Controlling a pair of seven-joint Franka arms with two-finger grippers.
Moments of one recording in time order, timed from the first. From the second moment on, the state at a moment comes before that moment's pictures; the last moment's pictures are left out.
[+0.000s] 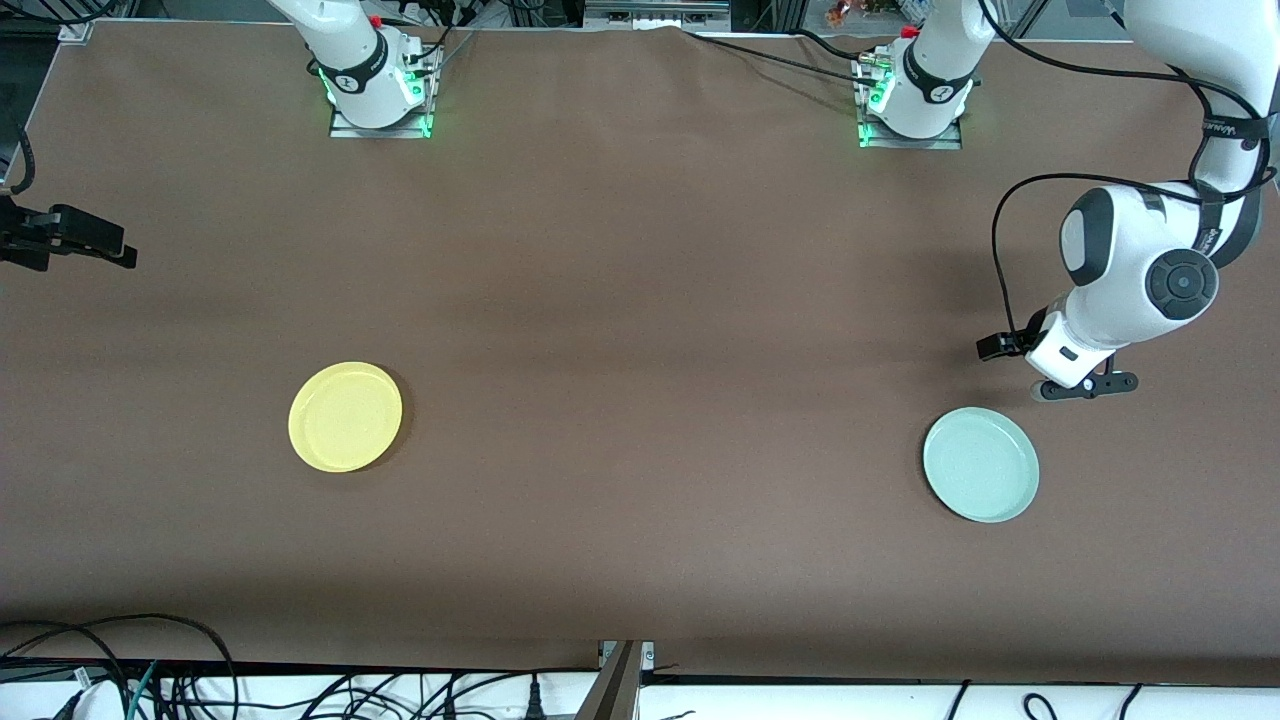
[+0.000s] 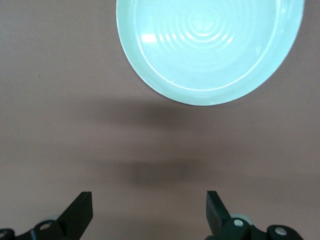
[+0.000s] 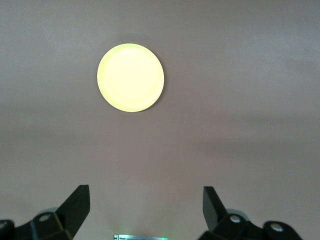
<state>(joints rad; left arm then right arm) 0.00 0.30 0.09 -2.13 0.05 2.30 -0.09 -0.04 0.16 -0.05 -1.40 0.01 1.45 -0.12</state>
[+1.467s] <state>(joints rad) 0.09 0.67 0.08 -1.78 0.00 2.47 0.03 -0.04 0.16 -0.05 -1.40 0.01 1.45 -0.12</state>
